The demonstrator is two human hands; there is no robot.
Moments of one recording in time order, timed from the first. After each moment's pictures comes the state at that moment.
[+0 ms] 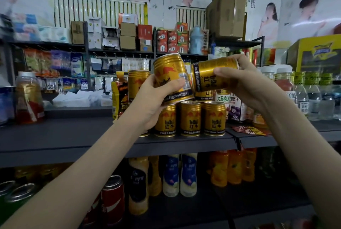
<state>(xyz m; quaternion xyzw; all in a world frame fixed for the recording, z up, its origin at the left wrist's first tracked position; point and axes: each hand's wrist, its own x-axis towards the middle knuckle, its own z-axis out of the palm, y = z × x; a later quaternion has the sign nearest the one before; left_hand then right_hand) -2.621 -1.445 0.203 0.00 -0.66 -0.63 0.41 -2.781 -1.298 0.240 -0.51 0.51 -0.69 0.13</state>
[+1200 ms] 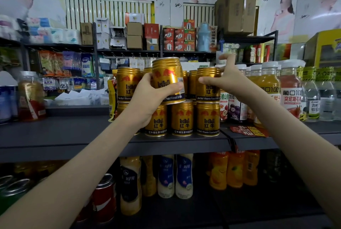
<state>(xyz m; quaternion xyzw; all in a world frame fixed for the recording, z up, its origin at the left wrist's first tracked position) -2.658 -1.442 0.197 0.10 -0.72 -0.48 0.48 -2.861 -1.341 0.235 -0.51 0.68 -0.51 -0.07</state>
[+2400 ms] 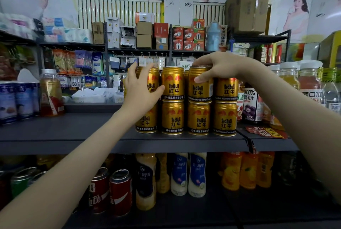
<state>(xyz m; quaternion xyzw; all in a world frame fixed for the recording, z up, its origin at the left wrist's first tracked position) -2.625 -1.508 0.193 0.25 -0.79 -0.11 0.54 -2.798 -1.359 0.287 -0.65 0.73 -0.20 -0.10</state>
